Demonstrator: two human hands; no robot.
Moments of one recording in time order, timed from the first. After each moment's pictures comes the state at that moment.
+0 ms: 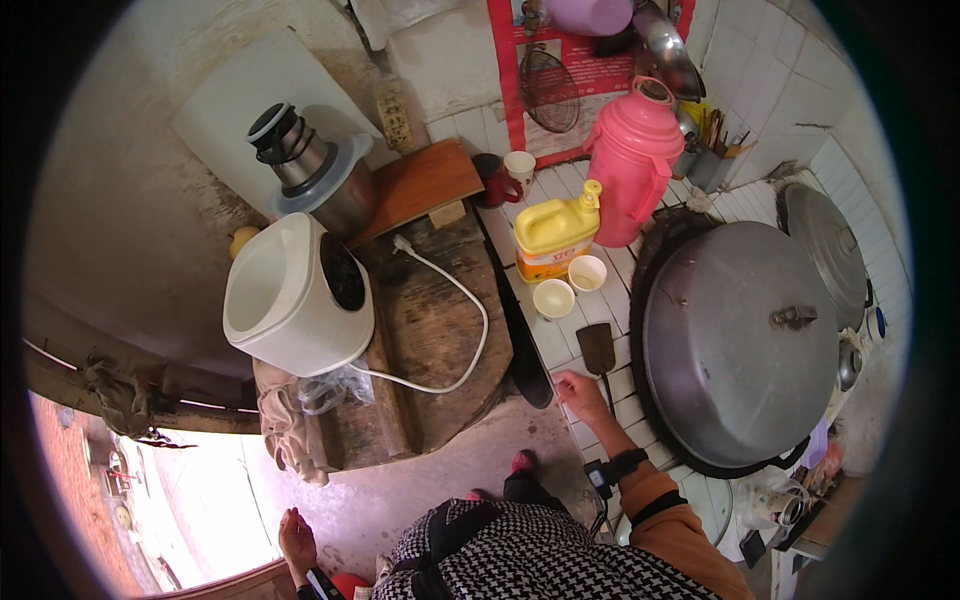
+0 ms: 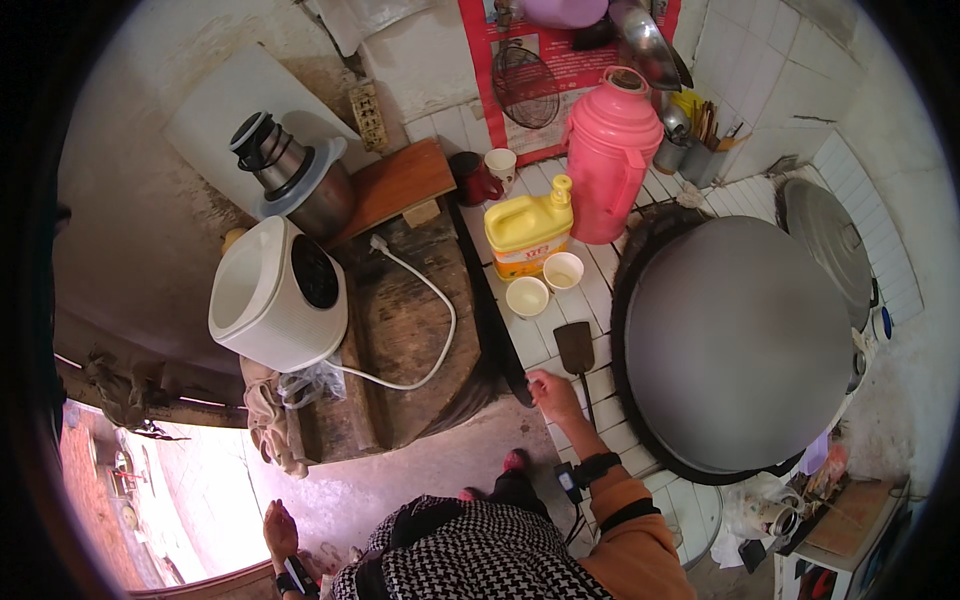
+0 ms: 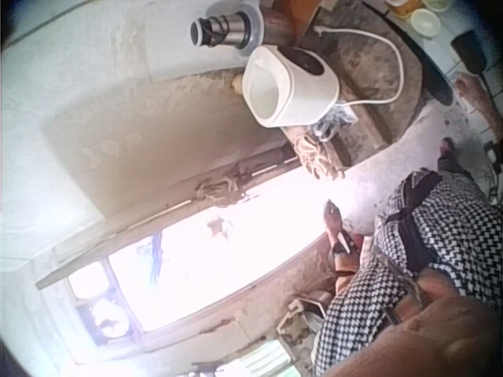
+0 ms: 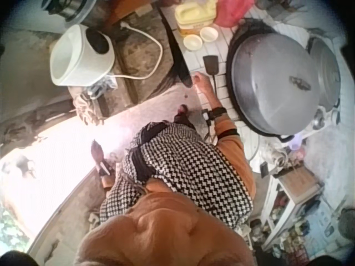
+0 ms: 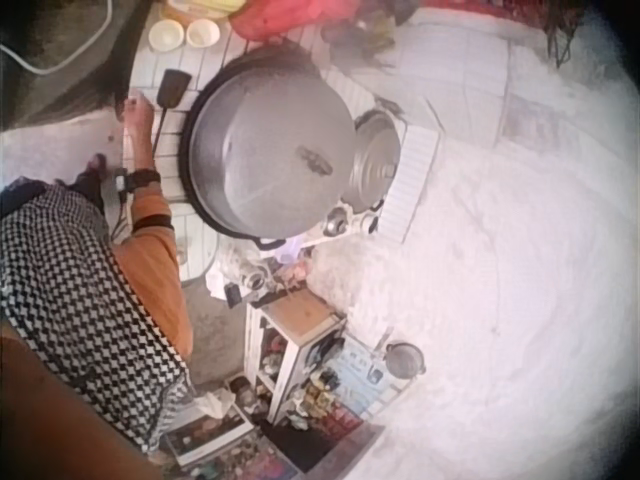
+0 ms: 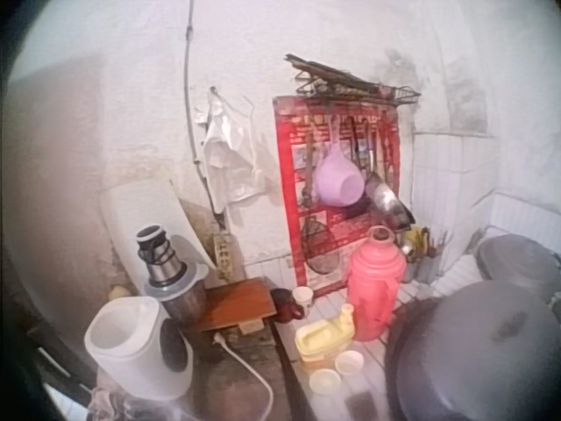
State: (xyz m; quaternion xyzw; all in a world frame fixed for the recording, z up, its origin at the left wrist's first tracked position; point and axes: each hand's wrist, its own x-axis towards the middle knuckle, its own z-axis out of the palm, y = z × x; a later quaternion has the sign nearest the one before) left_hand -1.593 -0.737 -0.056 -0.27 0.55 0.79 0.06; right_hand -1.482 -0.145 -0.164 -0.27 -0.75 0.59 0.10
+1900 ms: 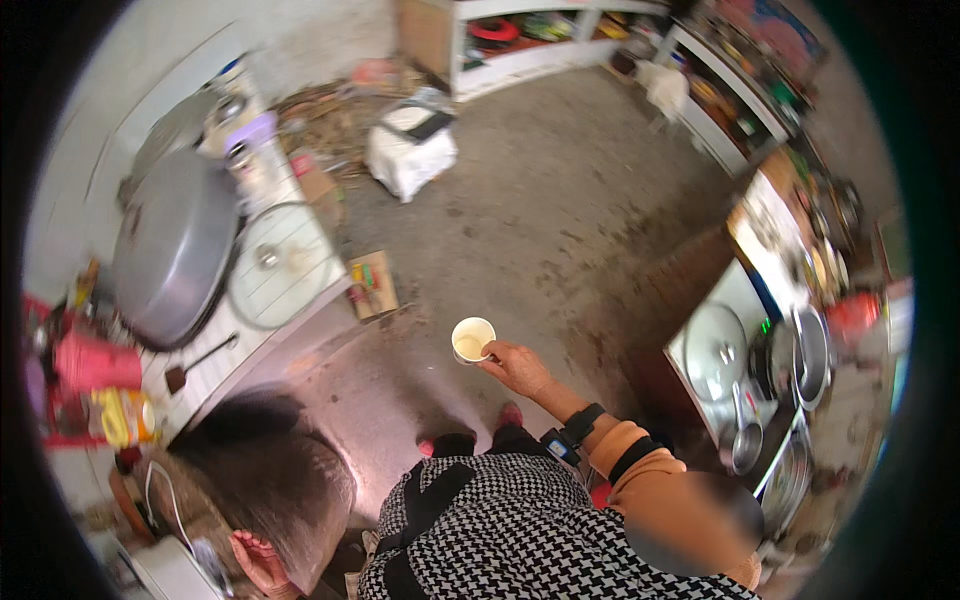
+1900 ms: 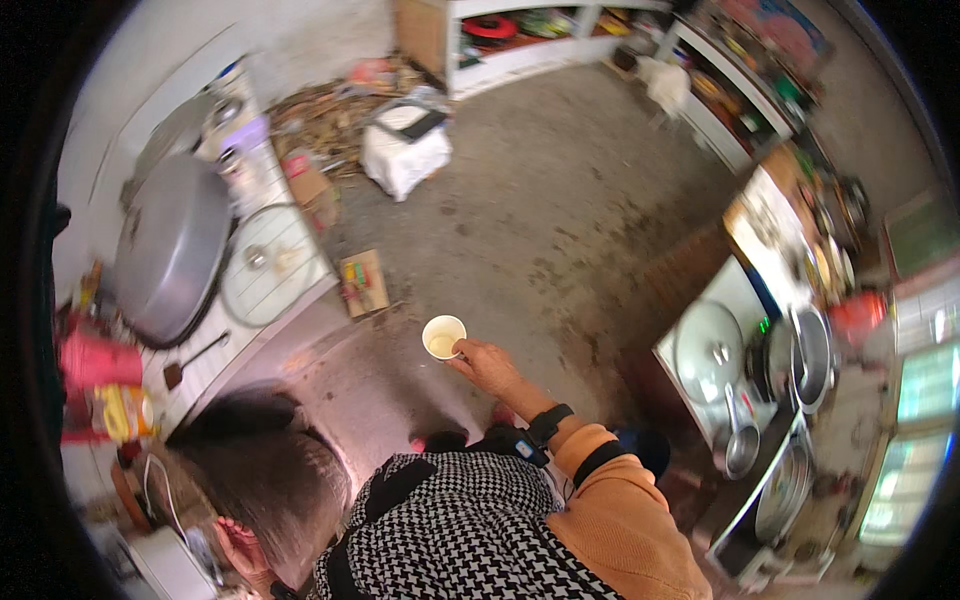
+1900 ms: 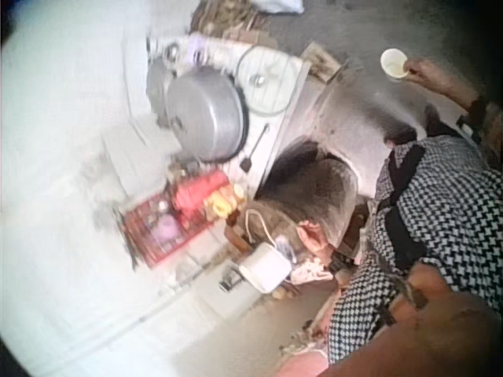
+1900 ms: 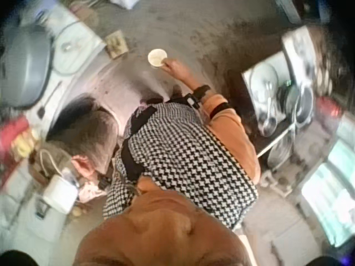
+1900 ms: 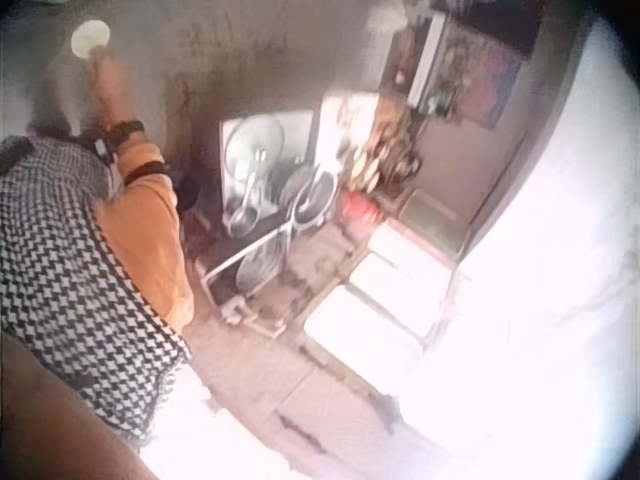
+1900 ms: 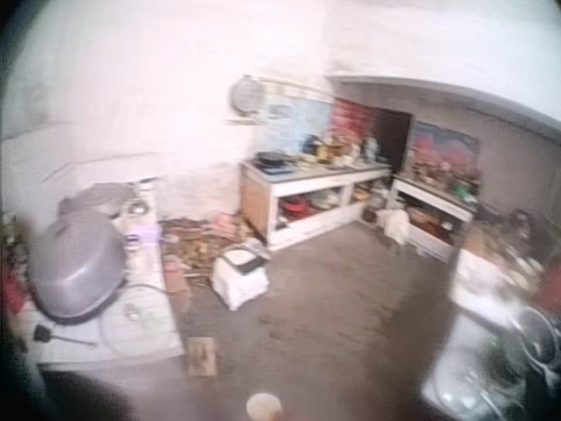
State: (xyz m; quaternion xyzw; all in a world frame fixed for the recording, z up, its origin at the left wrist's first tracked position) left_hand -1.611 -0.544 -0.014 0.29 0.39 0.52 0.70; right_hand -1.089 -0.724 -0.116 -0.79 -0.47 0.22 0.33
